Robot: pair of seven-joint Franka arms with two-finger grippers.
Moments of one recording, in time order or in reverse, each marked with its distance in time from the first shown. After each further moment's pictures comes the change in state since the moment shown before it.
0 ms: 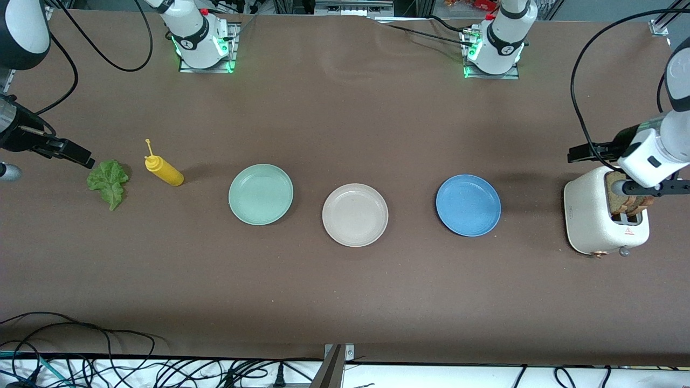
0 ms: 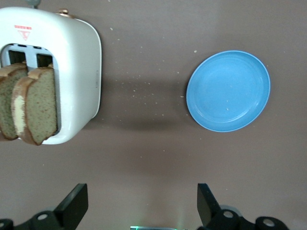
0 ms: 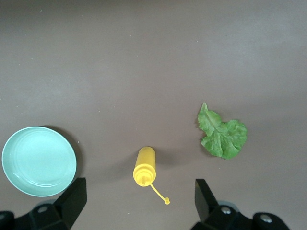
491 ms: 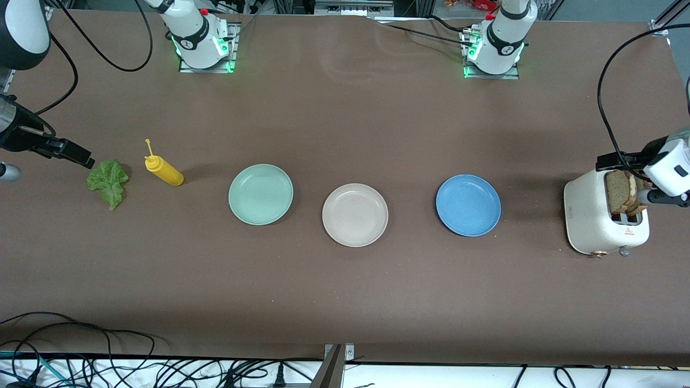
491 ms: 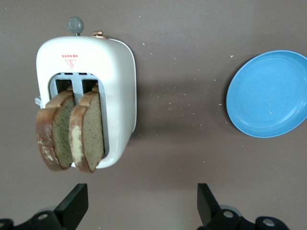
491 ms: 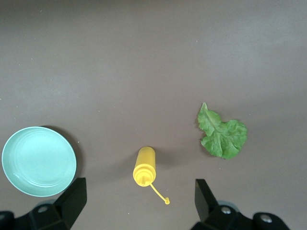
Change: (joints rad) left arm 0.085 0.057 0.001 0.003 0.070 0.096 0.181; right arm -0.001 0.000 0.000 0.000 0.000 0.000 0.000
